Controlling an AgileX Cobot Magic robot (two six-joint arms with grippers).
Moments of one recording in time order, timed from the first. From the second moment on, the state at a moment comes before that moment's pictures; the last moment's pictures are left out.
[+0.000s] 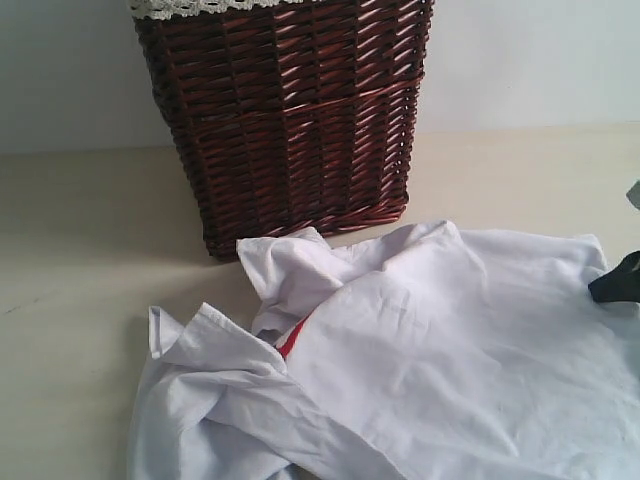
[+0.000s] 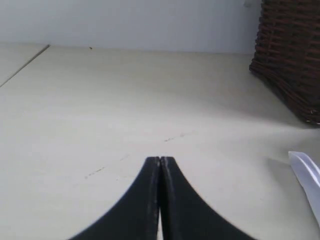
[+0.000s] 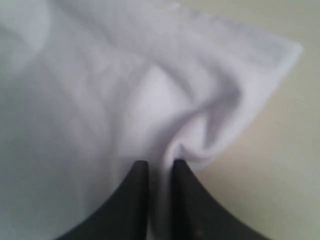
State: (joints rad) left arm 0.08 0.00 0.00 0.11 0.37 -0.13; right arm -0.43 2.06 -1.03 1.00 0.75 -1.64
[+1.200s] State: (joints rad) left arm 0.08 0.00 0.00 0.11 0.37 -0.13; right arm -0.05 1.69 -0.86 0.77 0.83 -1.63
